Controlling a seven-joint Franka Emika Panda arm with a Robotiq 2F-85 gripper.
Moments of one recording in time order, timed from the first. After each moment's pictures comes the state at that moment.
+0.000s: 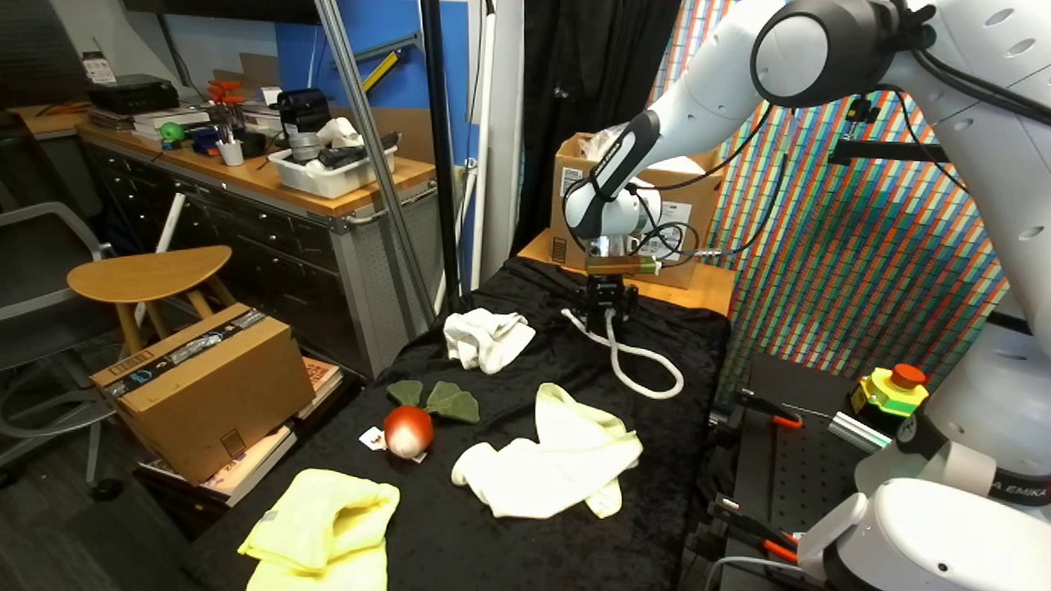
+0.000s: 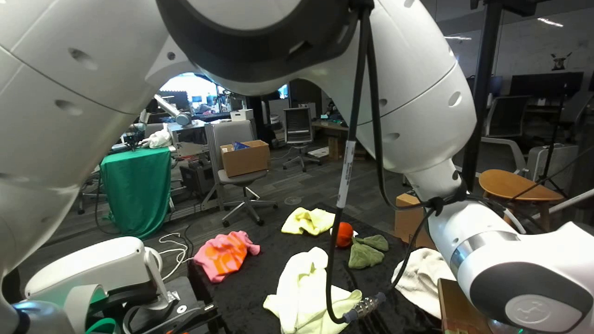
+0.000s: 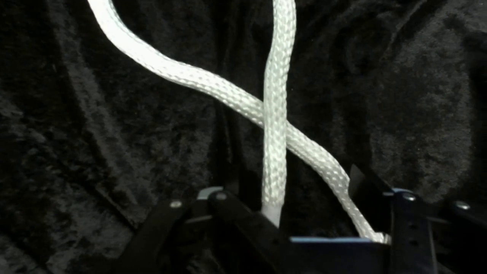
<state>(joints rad) -0.32 0.81 -0.15 -1.79 0.31 2.28 0.31</state>
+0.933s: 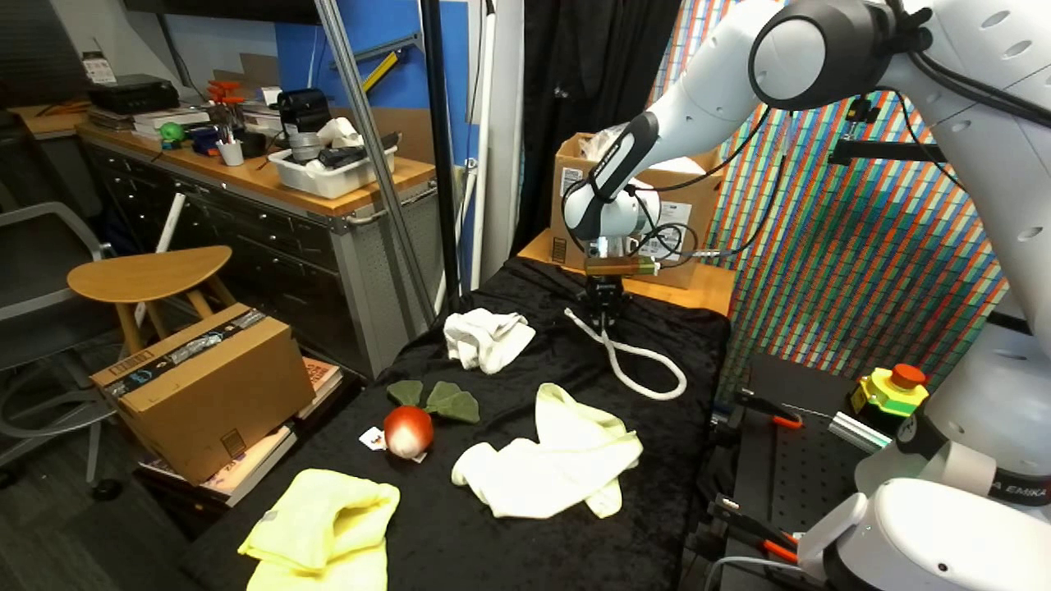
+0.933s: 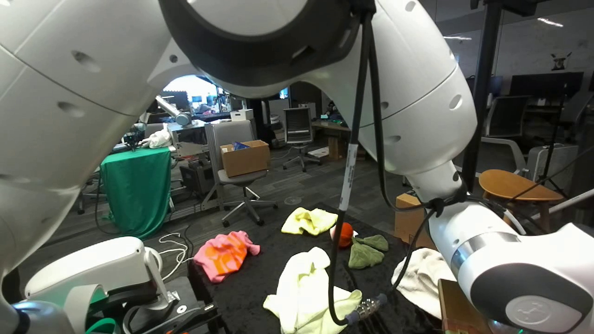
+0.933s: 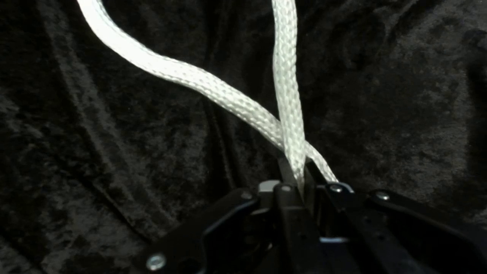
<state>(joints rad) -0.32 0.82 -0.15 -1.78 0.31 2.28 0.31</state>
